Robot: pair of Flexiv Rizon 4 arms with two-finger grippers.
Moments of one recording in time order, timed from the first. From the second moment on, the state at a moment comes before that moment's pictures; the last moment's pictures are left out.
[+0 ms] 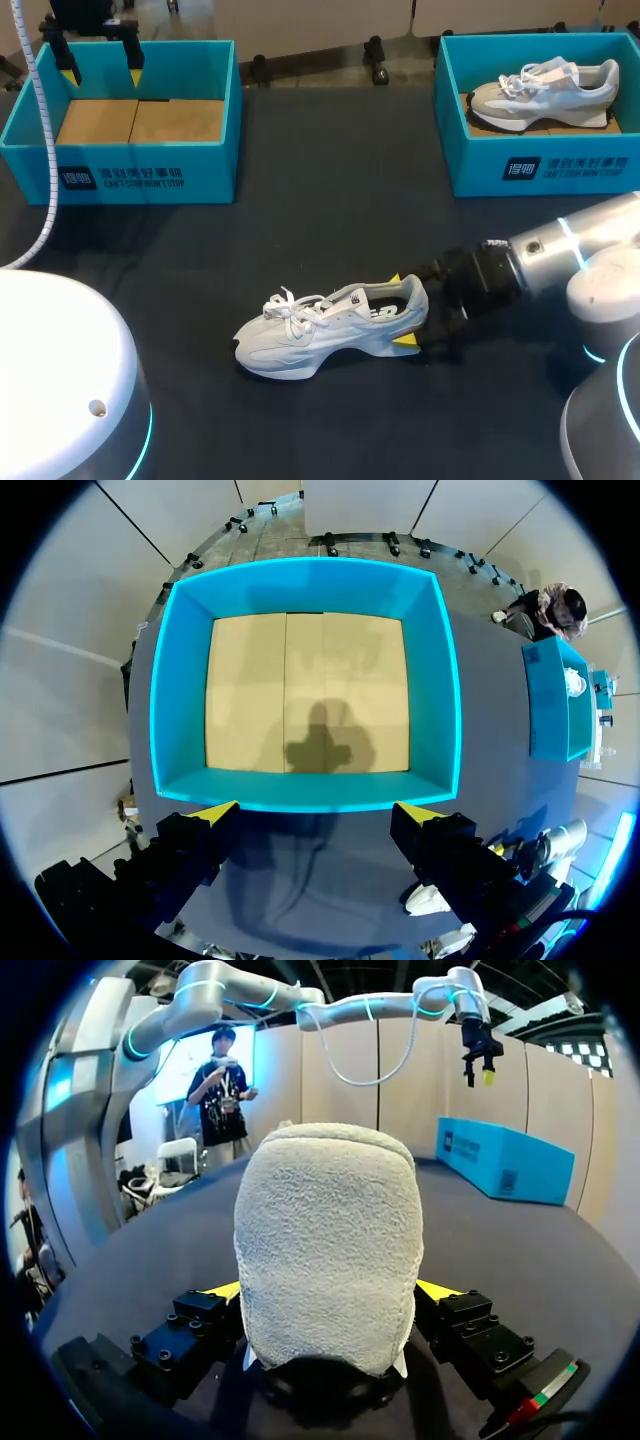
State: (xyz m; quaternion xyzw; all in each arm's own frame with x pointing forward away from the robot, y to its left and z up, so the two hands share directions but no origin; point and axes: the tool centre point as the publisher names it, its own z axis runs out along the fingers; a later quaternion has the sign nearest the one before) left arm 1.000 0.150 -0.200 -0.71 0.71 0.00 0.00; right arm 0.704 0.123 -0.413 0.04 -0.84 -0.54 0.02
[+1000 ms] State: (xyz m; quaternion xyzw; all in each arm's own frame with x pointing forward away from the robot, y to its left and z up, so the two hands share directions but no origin) left arm 0.977 0.137 -0.199 -0.74 0.67 0.02 0.00; right arm 0.702 0.126 -0.414 0.04 -0.84 -0.54 0.02
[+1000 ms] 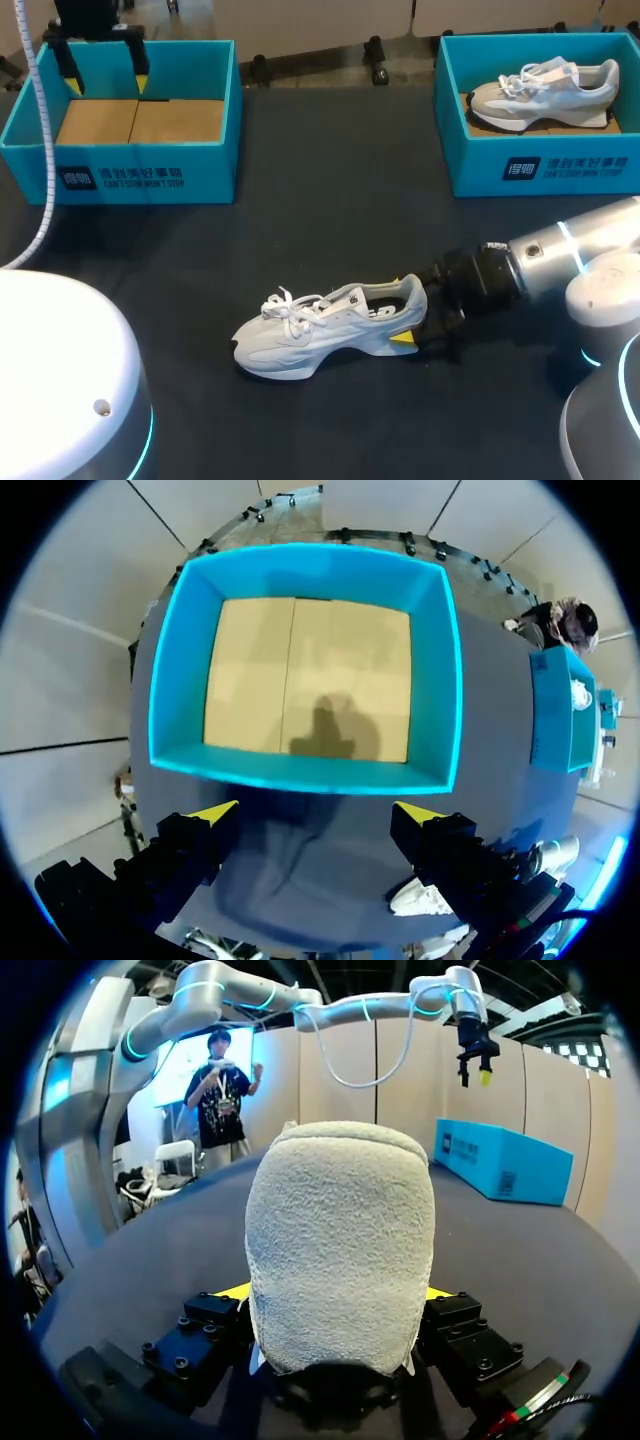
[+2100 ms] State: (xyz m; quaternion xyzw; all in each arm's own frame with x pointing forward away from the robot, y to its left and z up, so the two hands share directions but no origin) left arm 0.929 0.122 -0.188 -0.73 0.68 -0.01 -0.03; right arm 0.698 0.126 -0.415 0.00 -0.84 -0.54 -0.02
